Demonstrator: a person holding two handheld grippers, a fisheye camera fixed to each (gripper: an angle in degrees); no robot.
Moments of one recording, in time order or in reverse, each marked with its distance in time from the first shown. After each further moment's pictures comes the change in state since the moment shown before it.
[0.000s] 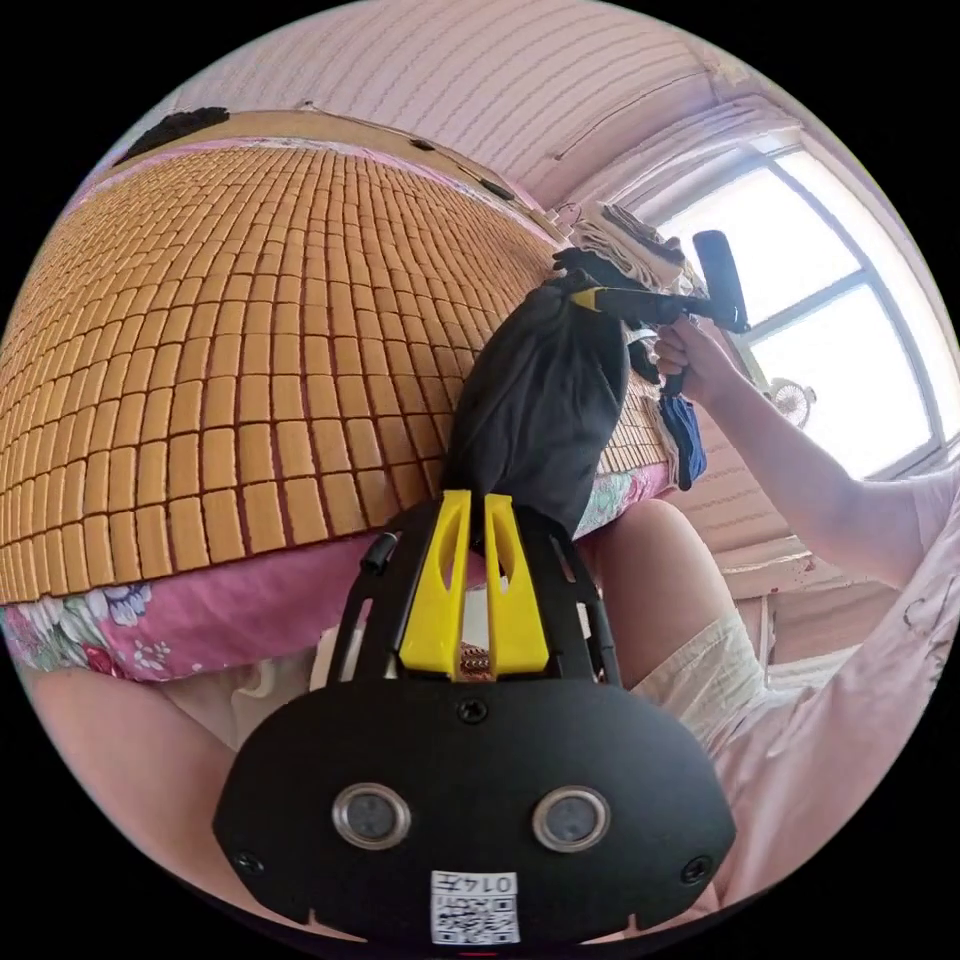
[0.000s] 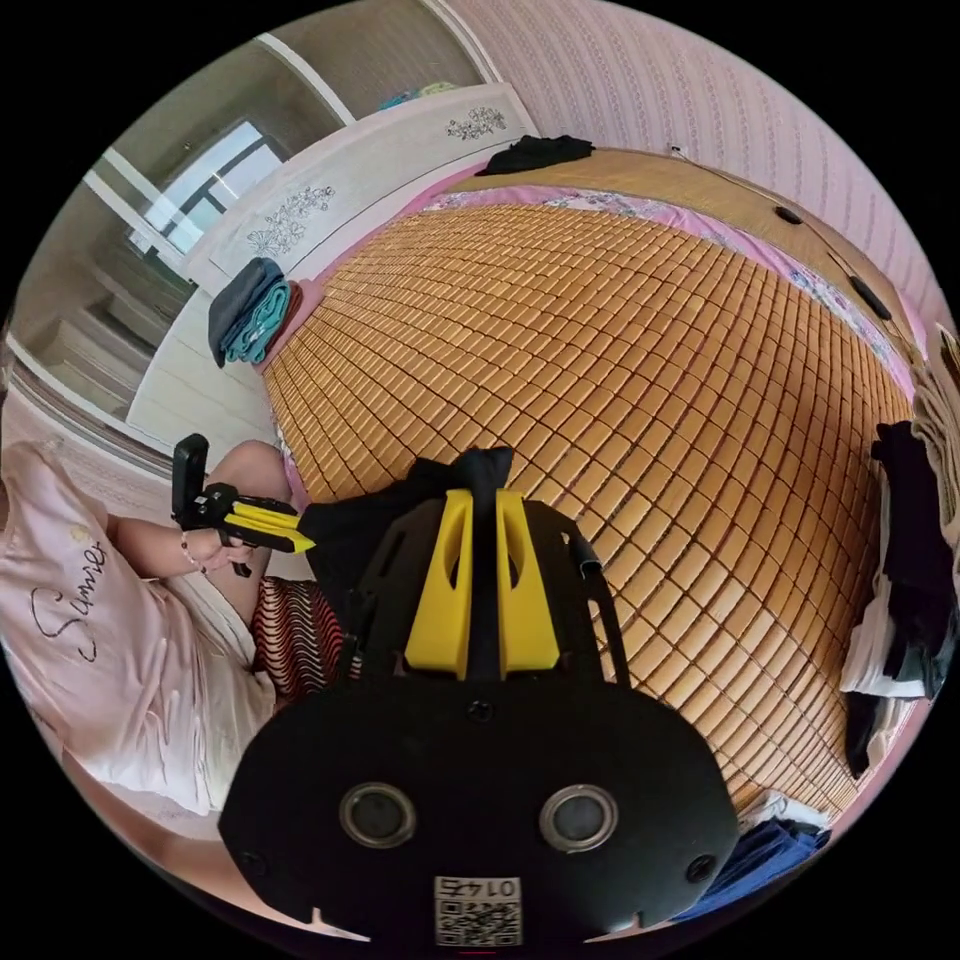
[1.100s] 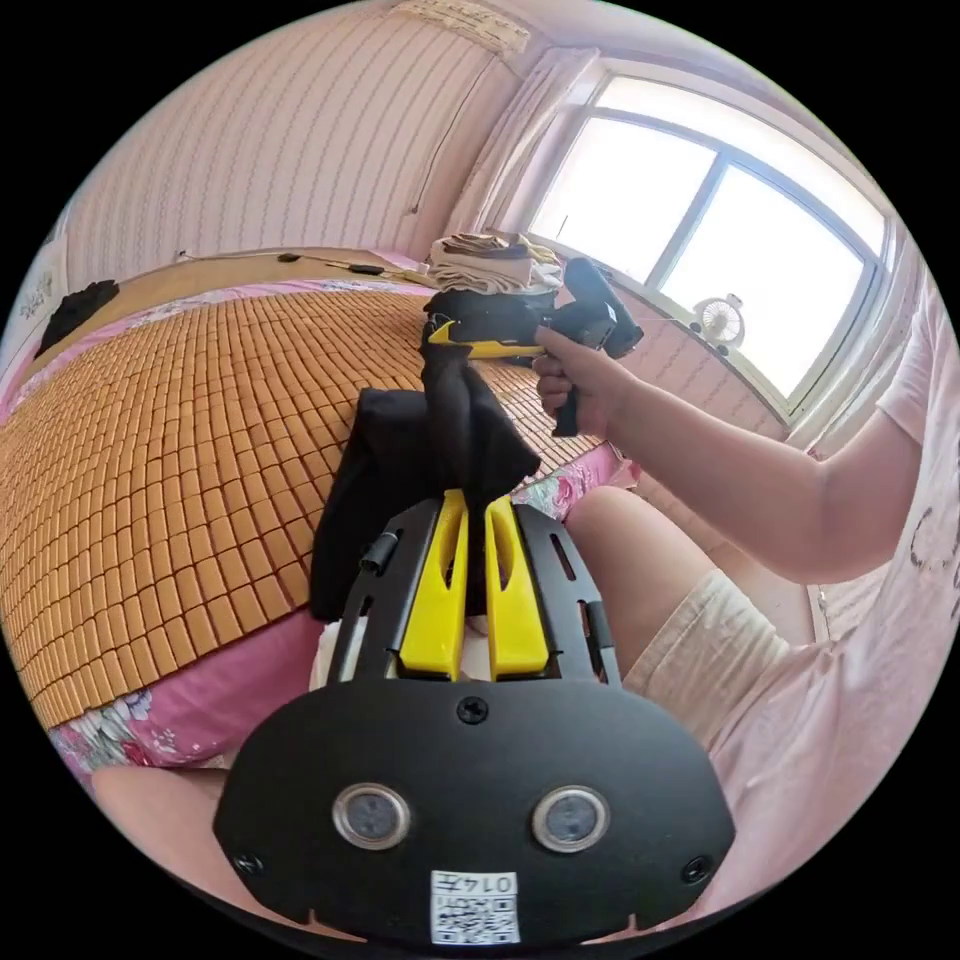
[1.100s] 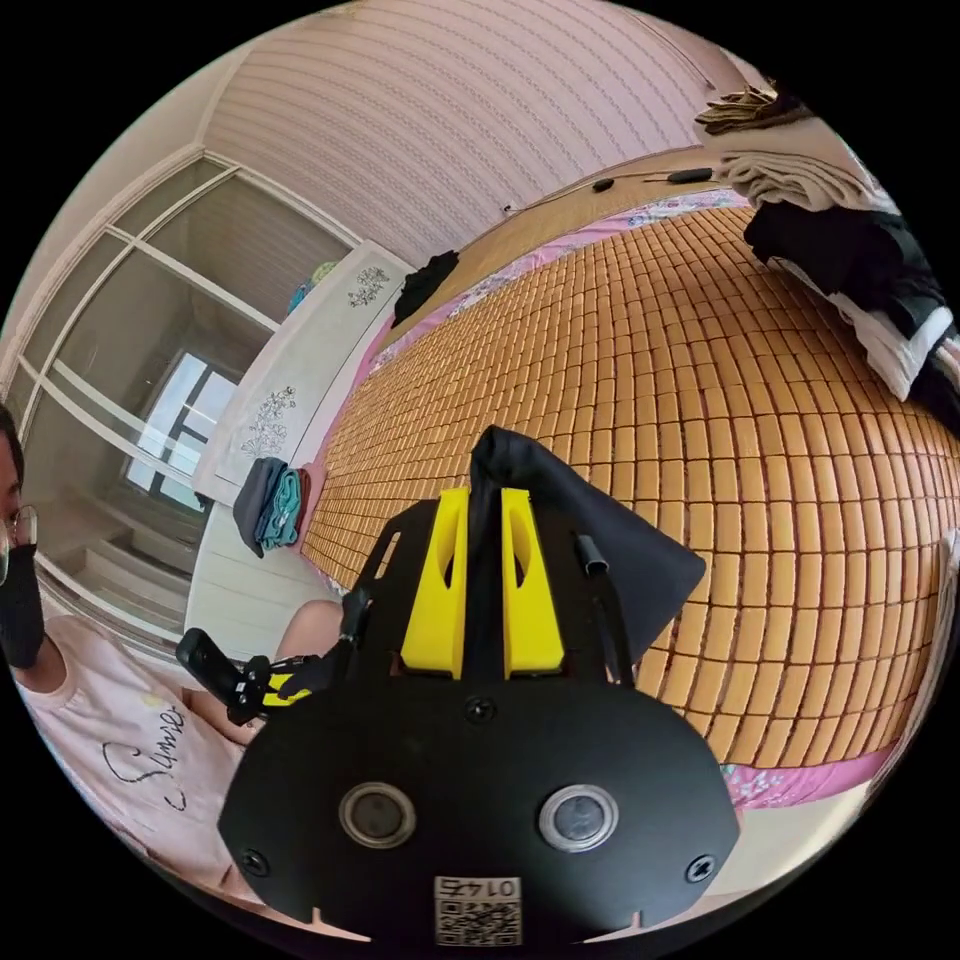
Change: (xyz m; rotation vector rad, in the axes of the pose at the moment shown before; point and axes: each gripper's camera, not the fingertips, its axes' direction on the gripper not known) left arm 0.142 0.019 0.012 0.143 -0.026 0.360; right arm 0.090 0.186 -0.022 0.370 -0.144 0.496
